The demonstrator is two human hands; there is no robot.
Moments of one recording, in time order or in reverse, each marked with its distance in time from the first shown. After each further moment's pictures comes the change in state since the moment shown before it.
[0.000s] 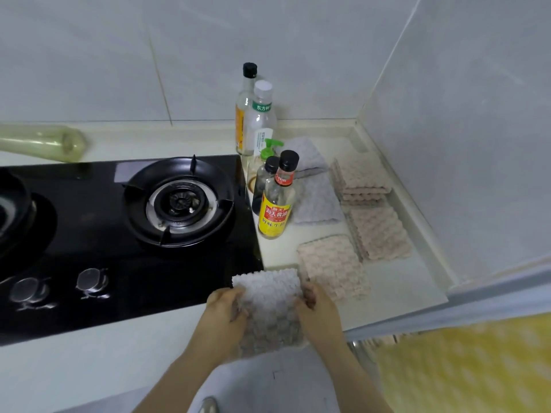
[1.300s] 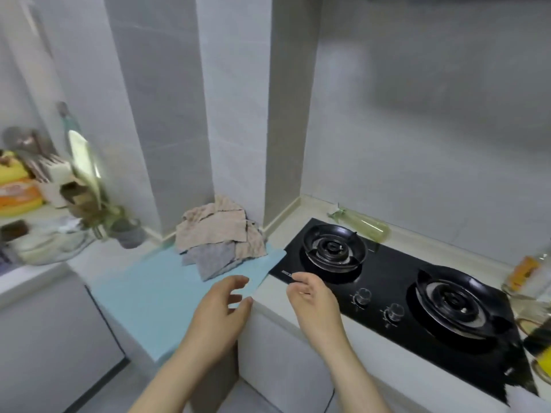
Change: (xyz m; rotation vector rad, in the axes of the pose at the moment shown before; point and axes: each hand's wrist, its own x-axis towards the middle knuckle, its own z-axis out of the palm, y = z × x) left_hand -0.445 -0.177 -0.306 -0.128 1.024 0.005; right_hand -0.395 -0.225 0.298 0.087 -0.580 -0.801
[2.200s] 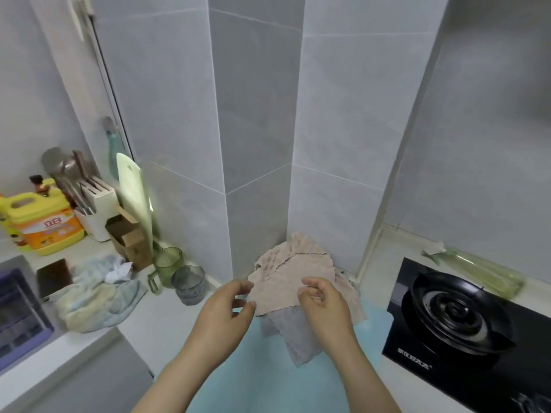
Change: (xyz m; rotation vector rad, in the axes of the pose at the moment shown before) left_hand 0.253 -0.159 -0.201 0.050 0.021 -0.012; right_hand 0.223 -0.075 0.280 0.068 0.011 0.033
